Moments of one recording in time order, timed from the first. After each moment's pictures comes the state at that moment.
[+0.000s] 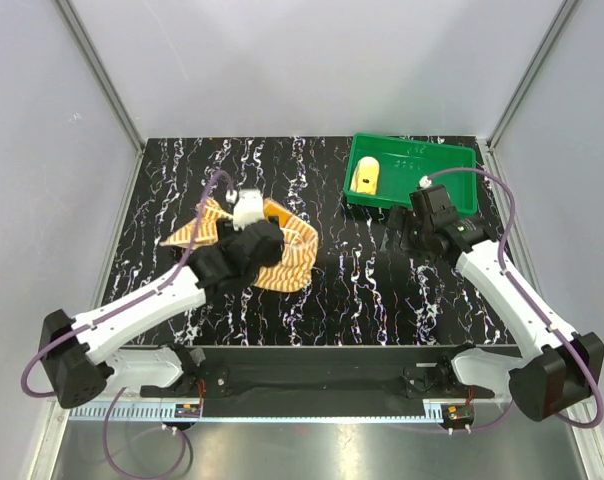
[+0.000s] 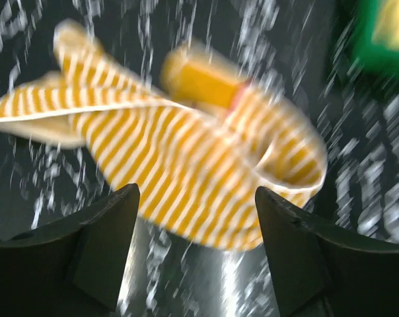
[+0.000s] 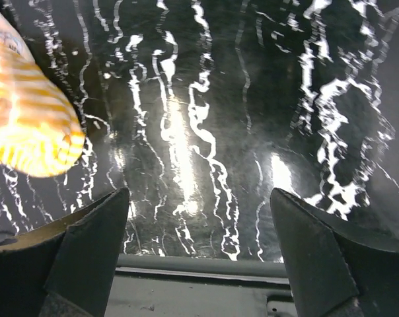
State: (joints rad) left arm -0.86 1.16 1.04 -0.56 -0.76 -0.59; right arm 0.38 1.20 1.10 -0.84 0.07 0.57
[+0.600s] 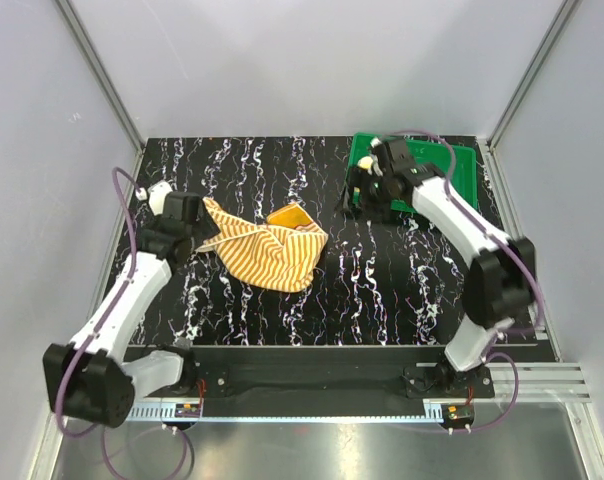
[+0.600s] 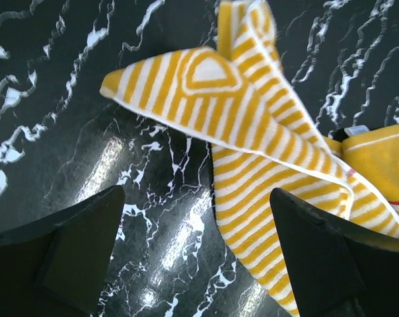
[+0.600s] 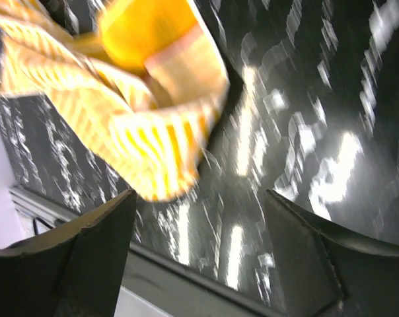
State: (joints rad) left arm -0.26 1.11 0.93 -0.65 -0.48 -0.67; right arm 0.38 1.65 1.43 -0.70 -0.28 0.55
